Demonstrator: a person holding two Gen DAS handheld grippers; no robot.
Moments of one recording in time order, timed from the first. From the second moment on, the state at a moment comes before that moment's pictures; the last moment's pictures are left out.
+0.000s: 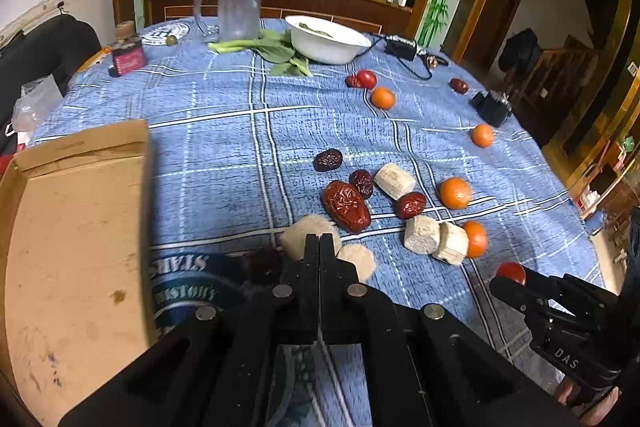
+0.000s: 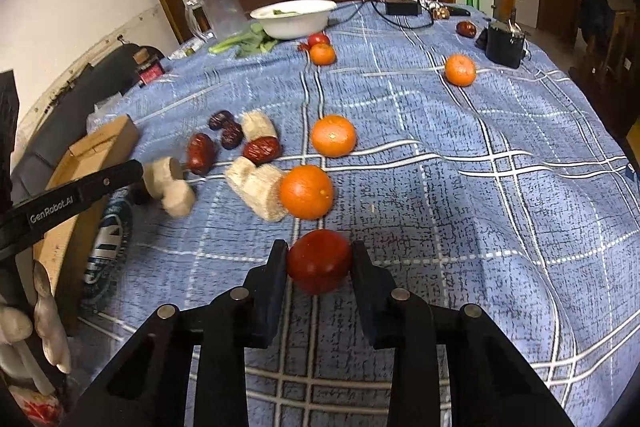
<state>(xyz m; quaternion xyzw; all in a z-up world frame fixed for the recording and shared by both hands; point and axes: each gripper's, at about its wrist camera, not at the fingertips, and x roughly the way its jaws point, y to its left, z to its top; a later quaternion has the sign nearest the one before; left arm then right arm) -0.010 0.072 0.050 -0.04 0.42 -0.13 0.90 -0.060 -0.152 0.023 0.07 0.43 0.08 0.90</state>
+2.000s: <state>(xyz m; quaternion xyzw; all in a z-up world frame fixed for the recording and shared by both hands) 0.071 0.276 0.079 -0.07 0.48 -0.02 0.87 0.044 0.080 0.082 0.03 0.43 0.31 0.85</state>
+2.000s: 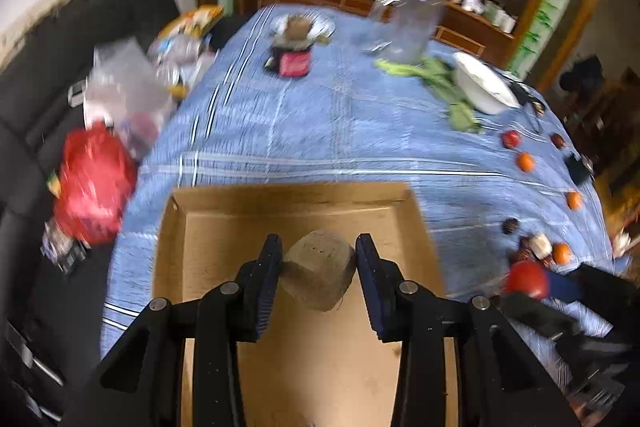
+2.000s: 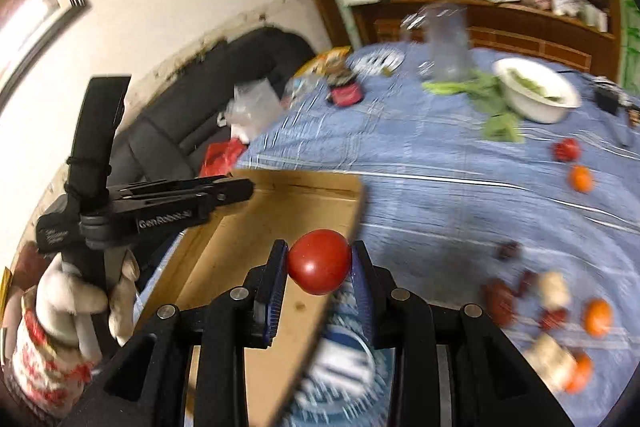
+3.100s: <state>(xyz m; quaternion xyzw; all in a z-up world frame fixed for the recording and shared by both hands) -0.107 0.270 0.112 -0.25 0.35 -0.03 0.90 -0.057 0.071 0.040 -0.02 0.46 0.27 0.85</state>
